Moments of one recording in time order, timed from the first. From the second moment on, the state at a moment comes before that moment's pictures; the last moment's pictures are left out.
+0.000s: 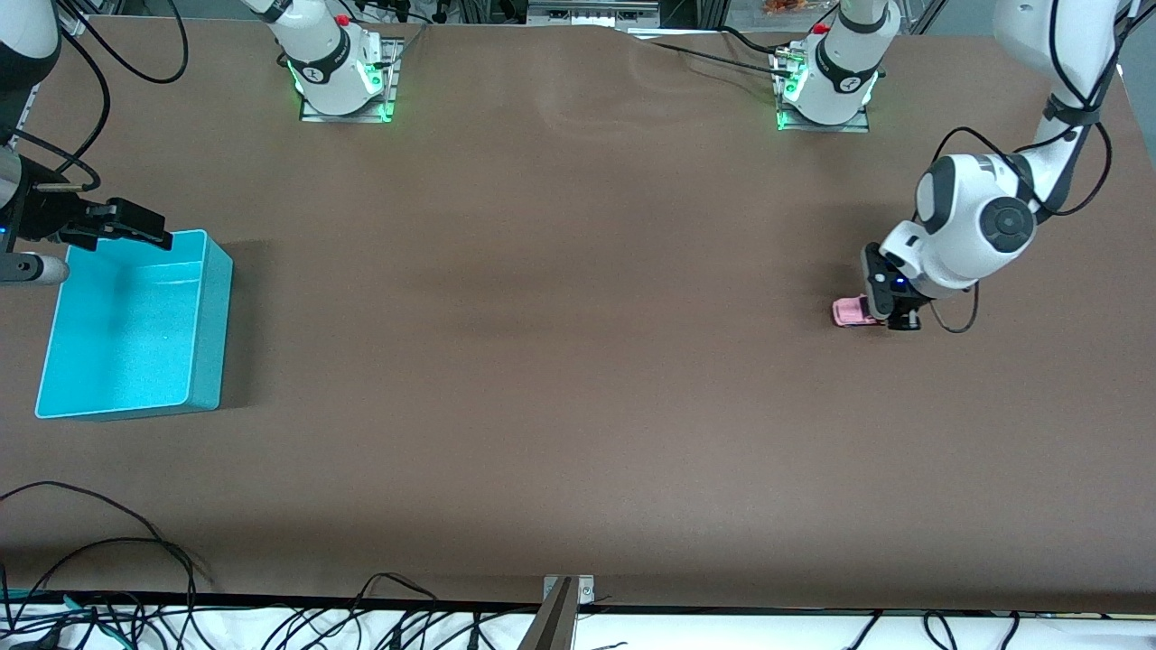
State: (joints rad) left arm 0.12 0.29 -0.01 -2.35 0.08 2.61 1.54; right arm 0.02 0.12 -0.04 -1.53 0.02 1.54 -0.04
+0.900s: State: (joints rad) left arm 0.16 0.36 0.06 -2.25 0.09 2.61 1.66; right arm 0.02 0.12 -0.04 -1.53 0.02 1.54 -0.04
